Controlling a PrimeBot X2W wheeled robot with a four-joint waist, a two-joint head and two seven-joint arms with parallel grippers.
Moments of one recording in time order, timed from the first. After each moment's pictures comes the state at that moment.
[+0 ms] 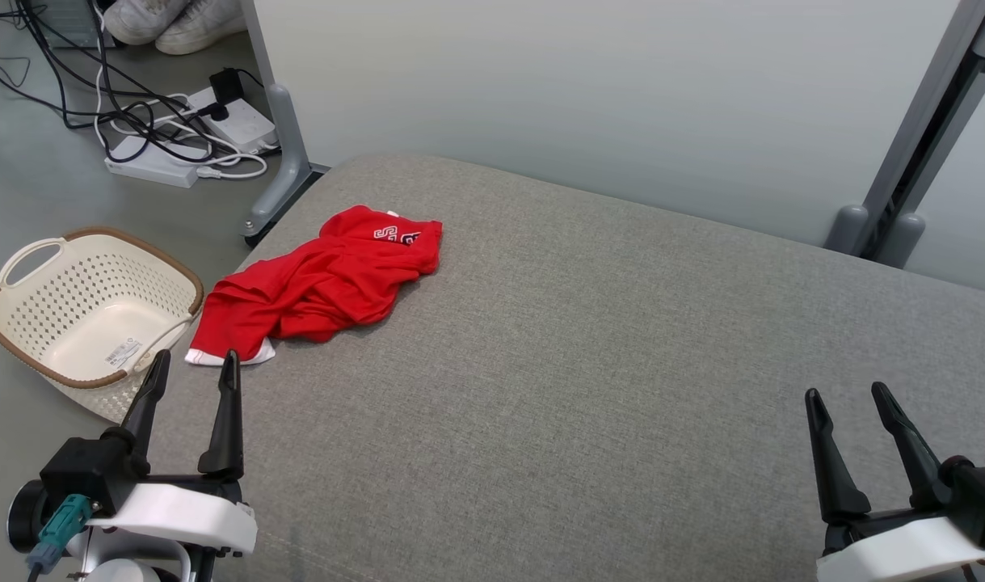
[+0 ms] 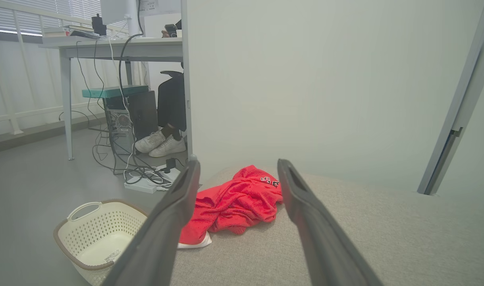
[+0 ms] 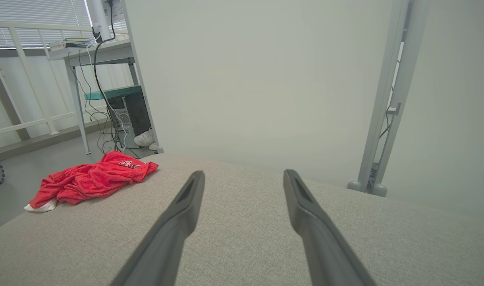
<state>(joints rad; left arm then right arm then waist) -0.07 0.28 -0.18 0.14 -0.42 0.08 -0.24 0.07 -0.07 -0.02 -0.02 0.19 0.13 -0.11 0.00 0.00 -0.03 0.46</state>
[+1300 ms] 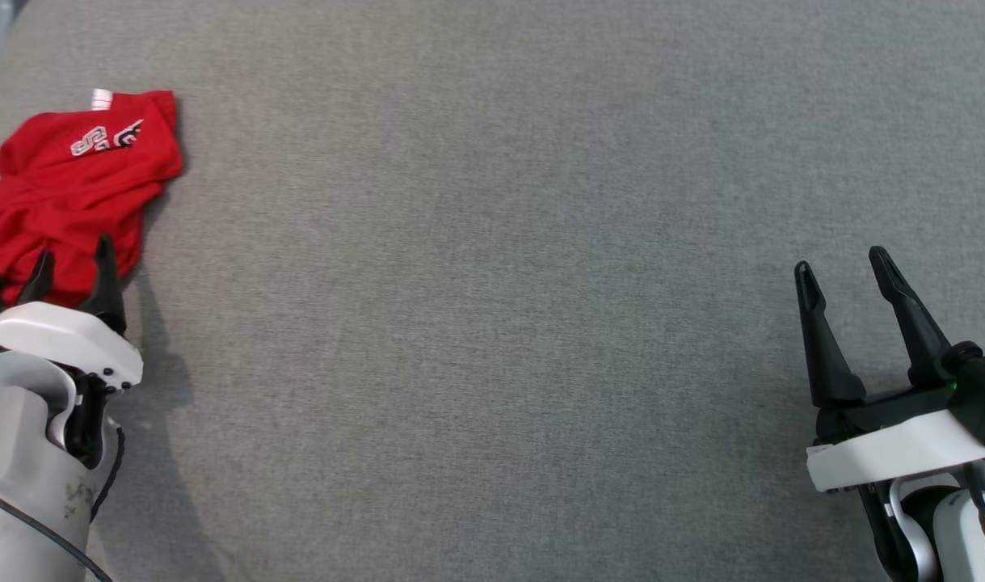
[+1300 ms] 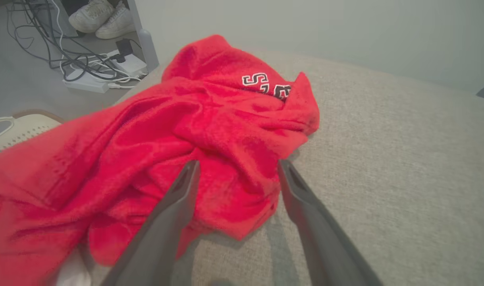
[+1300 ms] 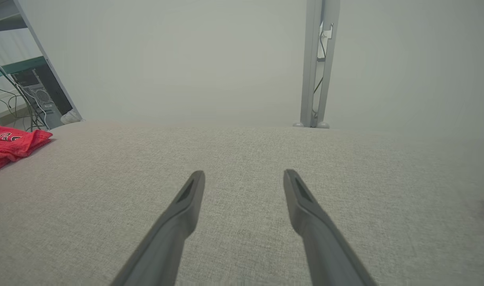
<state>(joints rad) -0.69 0.31 -0.11 1.01 -0.56 -0.11 -0.23 -0.14 -0.10 0.03 -0.08 0.15 0.13 -0.09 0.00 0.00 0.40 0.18</state>
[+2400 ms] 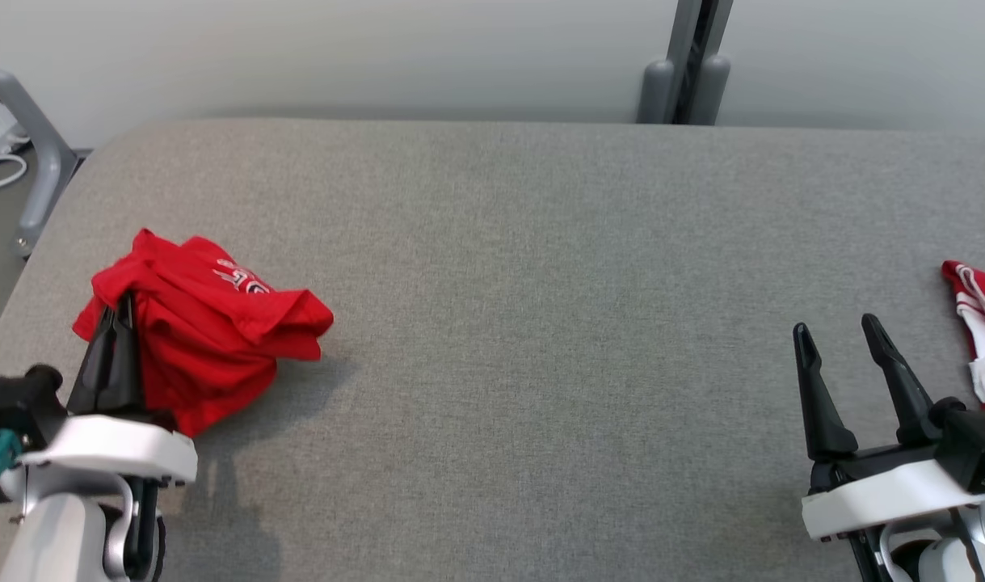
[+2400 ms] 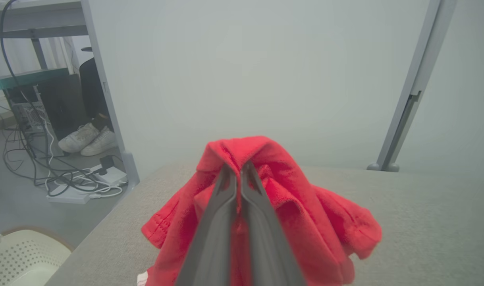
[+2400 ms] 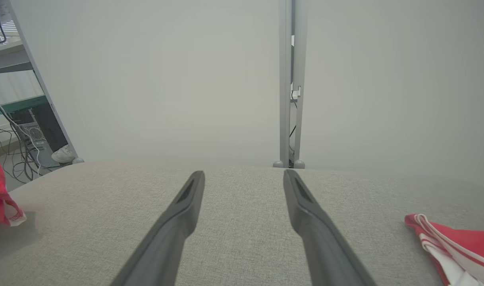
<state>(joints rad) -0.27 0.25 -0.01 0.38 -0.35 -0.02 -0.26 -0.07 -0.08 0.01 0.03 0.18 0.13 -0.16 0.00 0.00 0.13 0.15</state>
